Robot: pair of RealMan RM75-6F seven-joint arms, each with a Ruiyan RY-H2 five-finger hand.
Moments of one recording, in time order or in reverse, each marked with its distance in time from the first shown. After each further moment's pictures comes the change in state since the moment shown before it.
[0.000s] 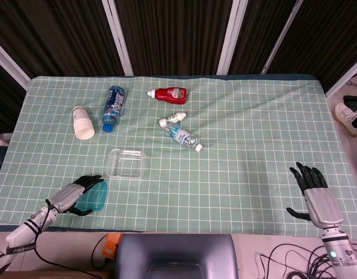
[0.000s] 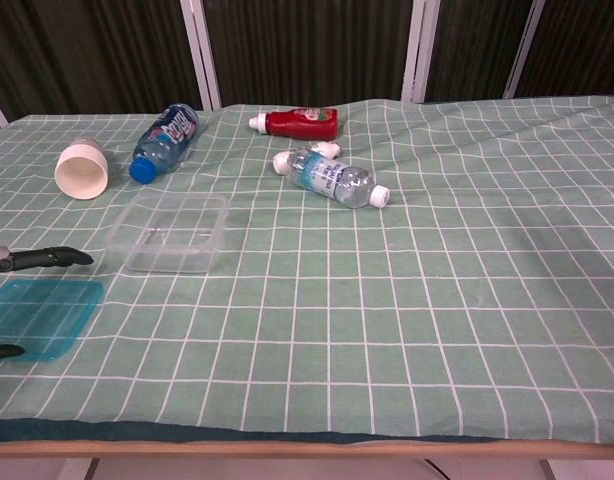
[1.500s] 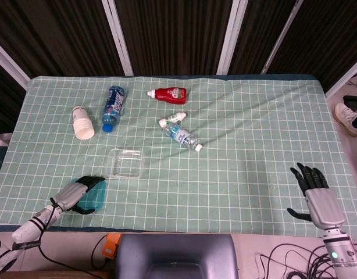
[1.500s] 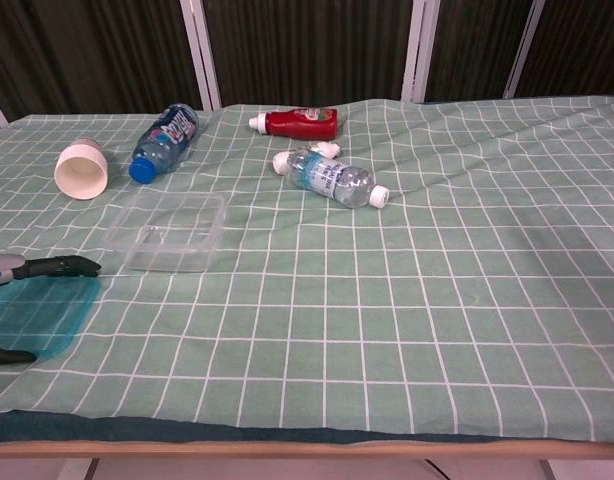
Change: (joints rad) left arm -0.031 -0.025 0.019 0.007 -0.064 -0.090 0.070; right arm -0.003 0.007 -0.005 -0.001 -0.007 0.004 0.011
